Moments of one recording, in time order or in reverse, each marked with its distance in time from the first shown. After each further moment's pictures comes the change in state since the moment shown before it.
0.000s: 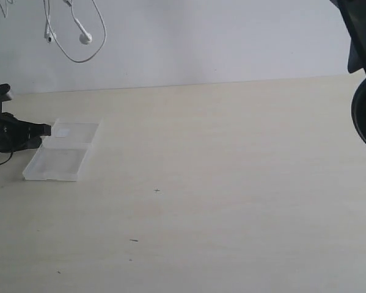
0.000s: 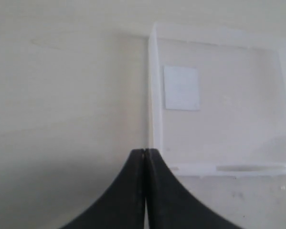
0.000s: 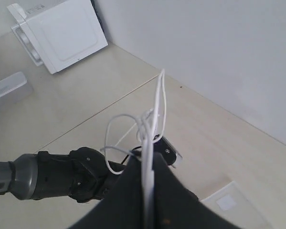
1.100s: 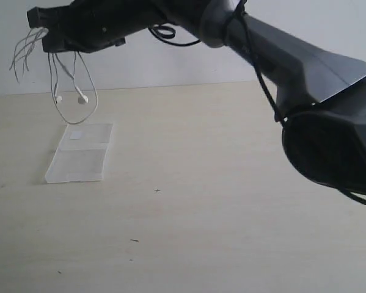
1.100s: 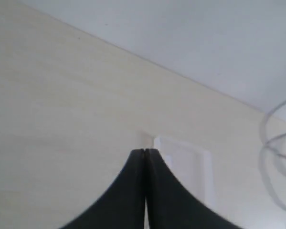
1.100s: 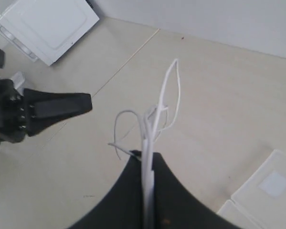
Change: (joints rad) left arm 0.310 -0.491 0.183 -0.004 -0.279 -0.266; right arm -0.023 0.255 0.000 0.202 -0.095 -0.001
